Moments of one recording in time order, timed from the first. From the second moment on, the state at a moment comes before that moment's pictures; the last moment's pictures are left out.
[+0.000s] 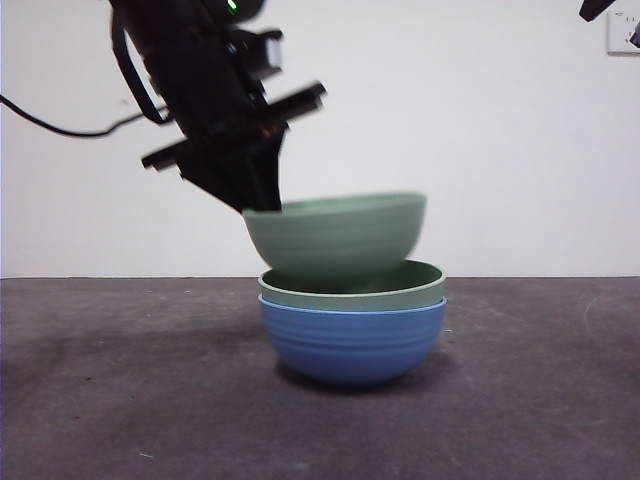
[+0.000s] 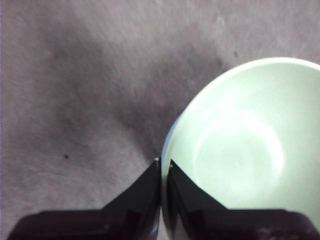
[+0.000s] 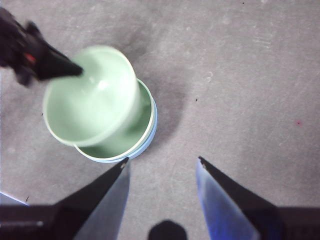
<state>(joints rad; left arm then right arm) -0.61 1.69 1.30 -0.60 0.08 -0.15 0.54 0.80 0.95 -0.85 0.00 0.21</state>
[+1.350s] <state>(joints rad) -0.64 1.35 1.63 -1.03 0.06 -0.09 0.54 1.15 0.95 -0.63 -0.08 0.29</state>
